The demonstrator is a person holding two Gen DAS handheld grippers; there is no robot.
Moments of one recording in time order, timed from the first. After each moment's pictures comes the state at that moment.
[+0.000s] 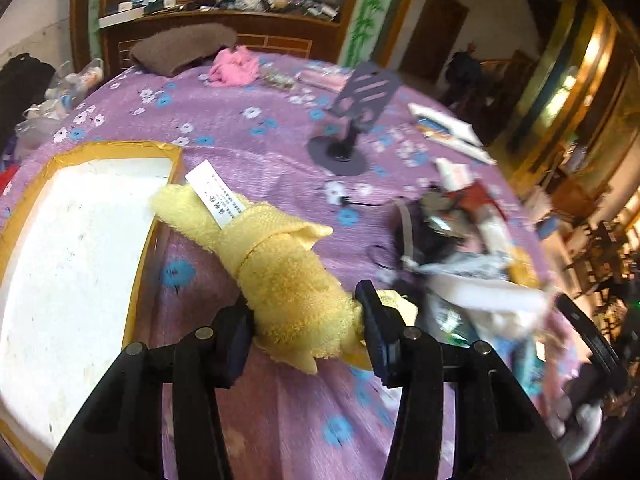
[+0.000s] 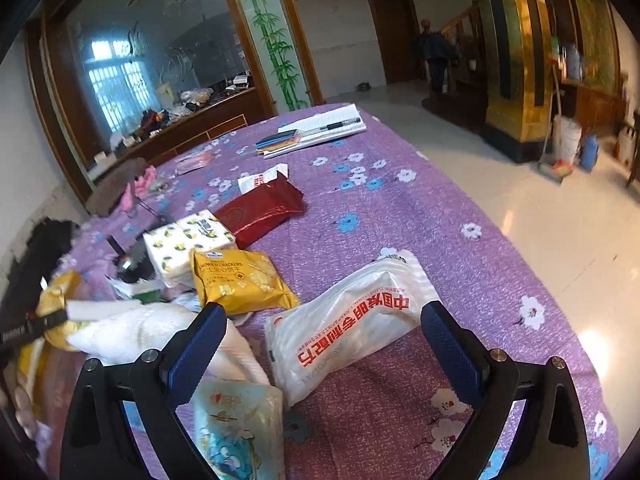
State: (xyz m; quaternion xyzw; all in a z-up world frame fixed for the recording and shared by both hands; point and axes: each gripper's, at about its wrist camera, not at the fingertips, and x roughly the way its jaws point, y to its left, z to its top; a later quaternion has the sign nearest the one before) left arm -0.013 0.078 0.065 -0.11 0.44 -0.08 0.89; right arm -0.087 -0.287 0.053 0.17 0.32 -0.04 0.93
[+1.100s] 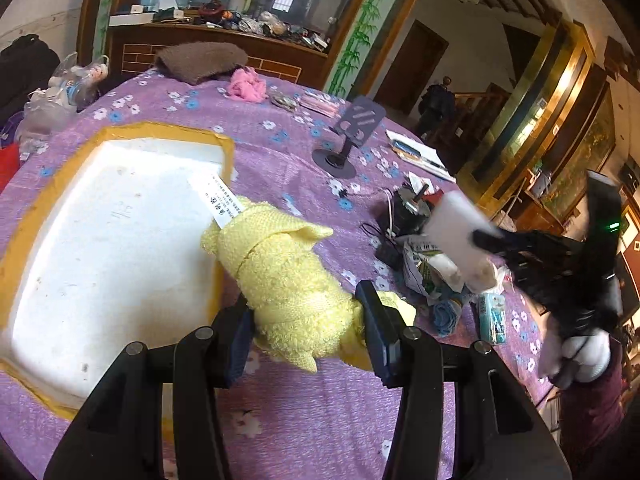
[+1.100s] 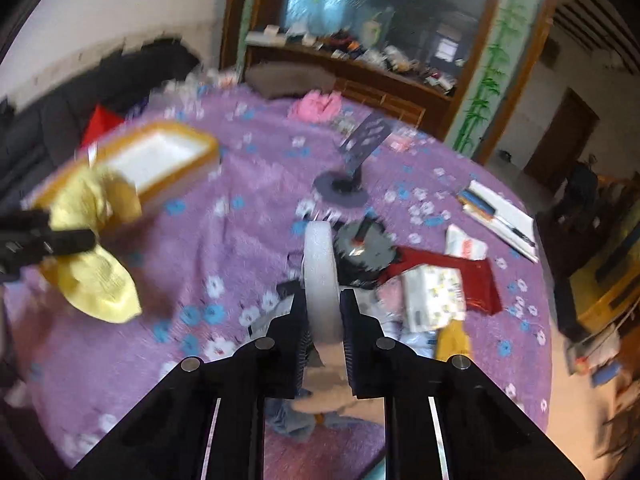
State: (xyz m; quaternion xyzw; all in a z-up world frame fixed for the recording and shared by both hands) left arm -0.095 0.146 0.077 -0.16 0.39 -0.11 0.90; right arm -0.037 -0.076 0.119 -0.16 0.34 0.15 0.92
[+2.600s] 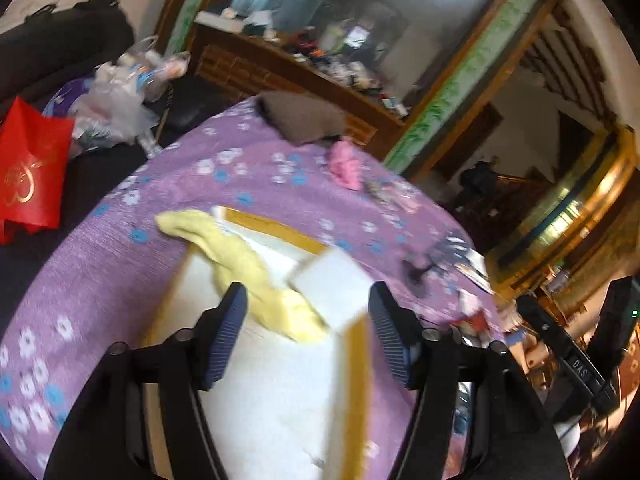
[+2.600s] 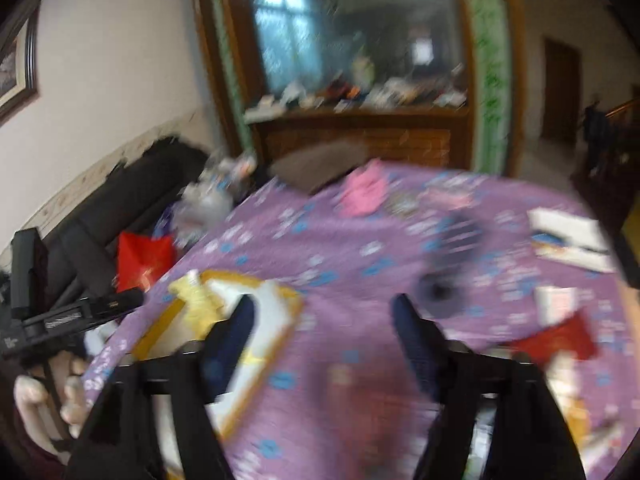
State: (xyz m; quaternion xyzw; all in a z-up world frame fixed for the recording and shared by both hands) left arm -0.046 0.286 0.111 -0.26 0.34 -0.03 0.90; right arm -0.025 -0.028 0.200 0.02 0.27 0.18 0.94
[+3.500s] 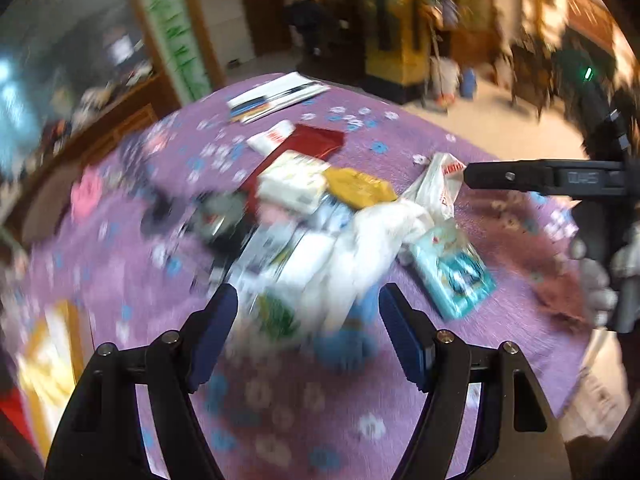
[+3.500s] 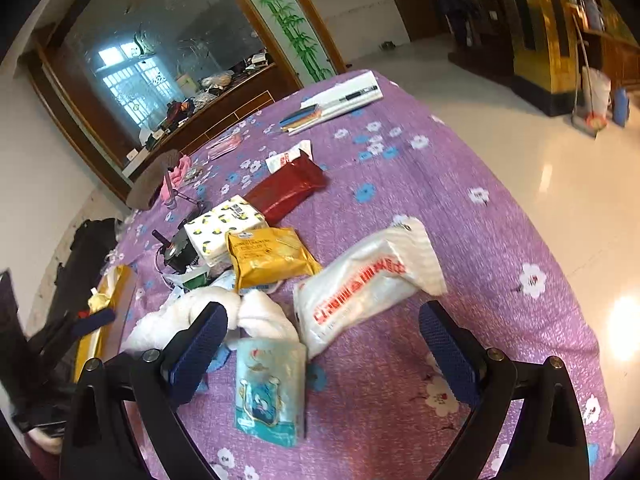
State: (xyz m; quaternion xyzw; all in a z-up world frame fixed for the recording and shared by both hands) left arm -0.051 -0.100 0.084 0.21 0.38 -0.25 0.86; right arm -0.122 -0.332 0.068 0.24 0.37 0.04 0.90
